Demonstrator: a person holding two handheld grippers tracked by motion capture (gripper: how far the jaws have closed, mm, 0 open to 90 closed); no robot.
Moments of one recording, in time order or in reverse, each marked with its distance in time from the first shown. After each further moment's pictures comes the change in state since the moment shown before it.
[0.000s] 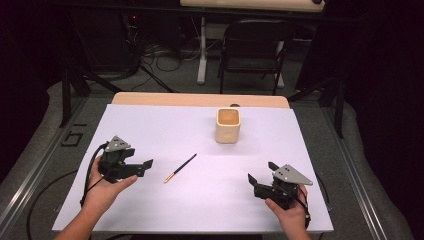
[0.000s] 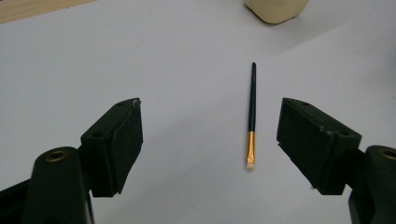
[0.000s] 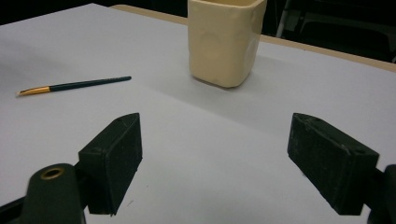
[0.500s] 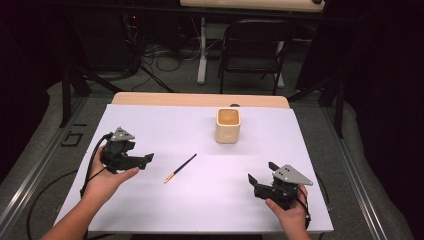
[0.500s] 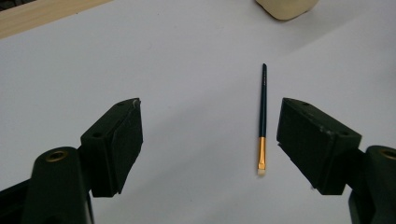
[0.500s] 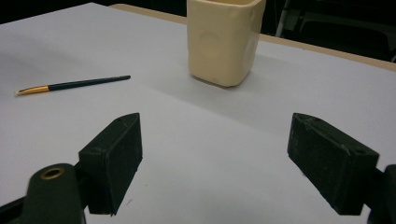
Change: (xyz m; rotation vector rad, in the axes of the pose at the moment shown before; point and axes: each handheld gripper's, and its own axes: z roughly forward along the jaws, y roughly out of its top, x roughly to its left) left arm 0.001 0.025 0.002 0.064 0.029 0.043; right arm 0.000 -0.001 0.000 -0.004 -0.005 0.000
